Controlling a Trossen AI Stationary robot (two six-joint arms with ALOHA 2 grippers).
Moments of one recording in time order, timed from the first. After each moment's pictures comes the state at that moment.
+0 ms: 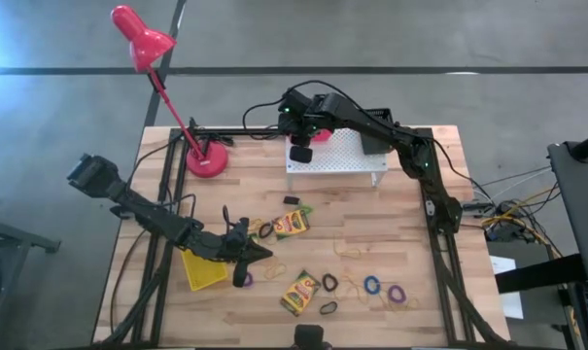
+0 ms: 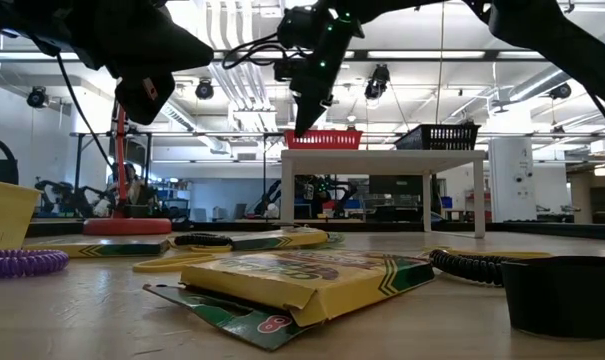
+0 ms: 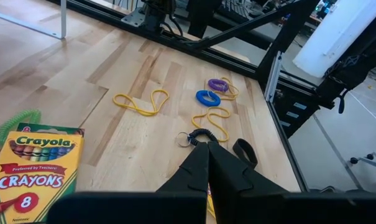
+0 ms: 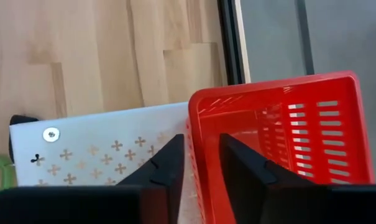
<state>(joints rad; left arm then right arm) -0.50 1.34 0.50 0.50 -0.40 -0.53 -0.41 2.23 2.34 -1.17 0.12 -0.34</state>
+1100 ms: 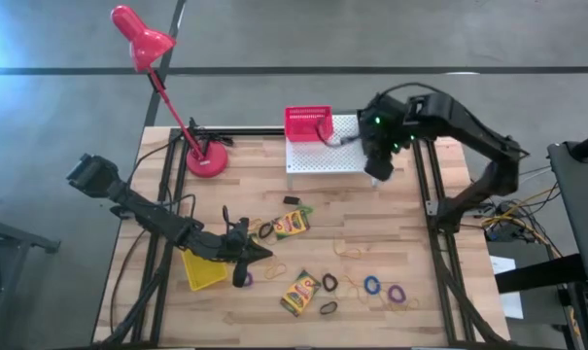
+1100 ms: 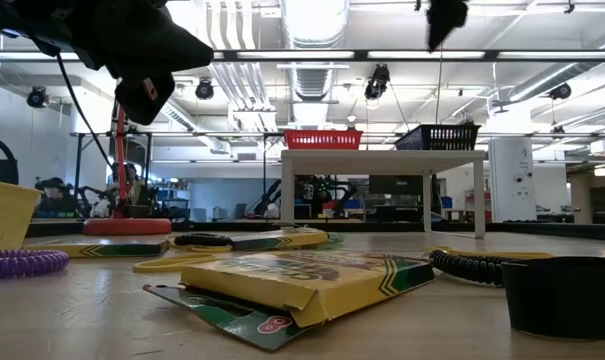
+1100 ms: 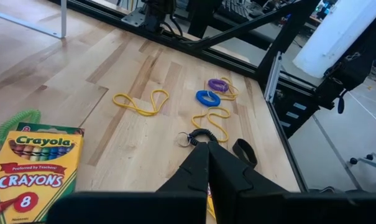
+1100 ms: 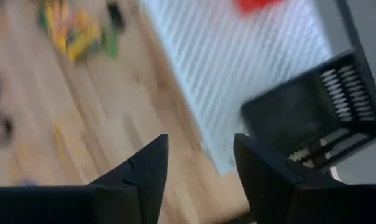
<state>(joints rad) -0.50 1.34 0.50 0.50 -0.40 -0.53 -0.32 1.49 1.84 -1.57 0.11 0.03</state>
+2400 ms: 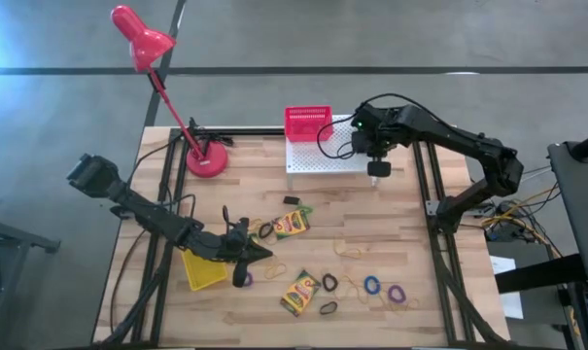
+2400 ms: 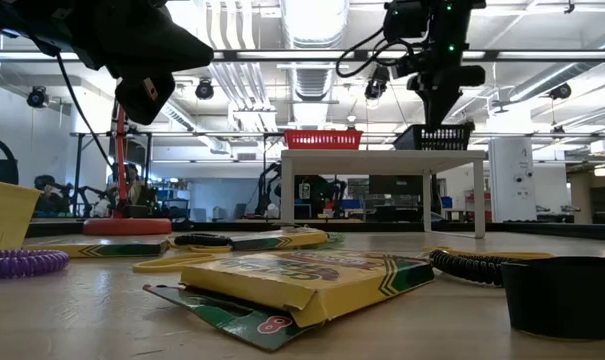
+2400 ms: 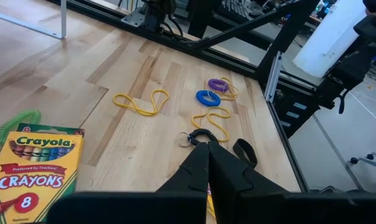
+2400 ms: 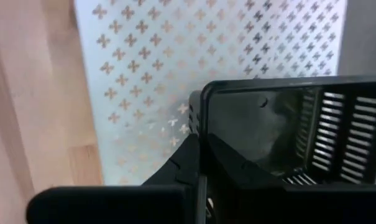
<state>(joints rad) -0.50 1.34 0.50 0.50 -0.40 -0.52 -0.52 1.49 1.40 -1.18 0.23 -0.52</state>
